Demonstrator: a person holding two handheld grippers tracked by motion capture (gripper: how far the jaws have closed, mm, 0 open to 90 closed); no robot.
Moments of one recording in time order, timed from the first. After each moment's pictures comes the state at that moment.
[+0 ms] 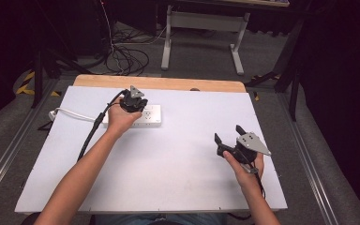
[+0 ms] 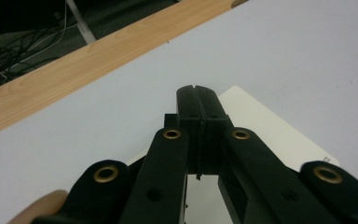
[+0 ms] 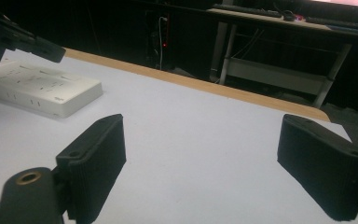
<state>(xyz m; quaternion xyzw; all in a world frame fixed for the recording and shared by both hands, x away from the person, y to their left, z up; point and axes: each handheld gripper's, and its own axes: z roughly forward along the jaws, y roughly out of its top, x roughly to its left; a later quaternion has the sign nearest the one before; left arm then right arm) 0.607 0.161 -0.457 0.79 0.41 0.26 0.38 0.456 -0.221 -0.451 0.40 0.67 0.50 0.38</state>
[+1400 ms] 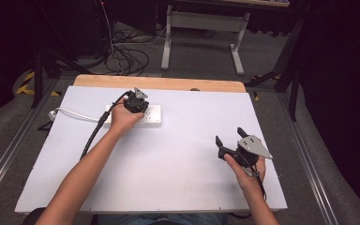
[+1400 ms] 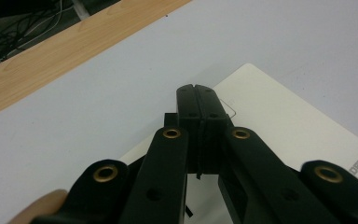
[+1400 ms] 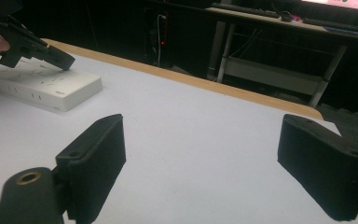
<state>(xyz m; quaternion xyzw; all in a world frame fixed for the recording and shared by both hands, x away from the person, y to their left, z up) 0.619 0.153 -0.470 0.81 0.40 0.26 0.35 0.446 -0.224 -0.450 0.39 0.67 0.49 0.39</state>
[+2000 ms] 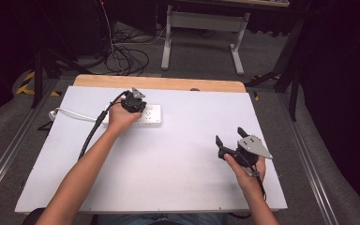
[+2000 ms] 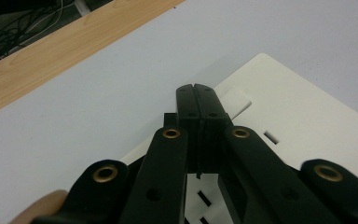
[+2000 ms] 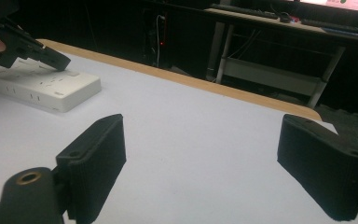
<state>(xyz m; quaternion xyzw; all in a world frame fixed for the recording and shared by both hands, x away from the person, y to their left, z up) 0.621 0.162 -0.471 0.81 0.41 0.26 0.34 0.446 -0.224 -0.449 0.39 0.67 0.49 0.39</state>
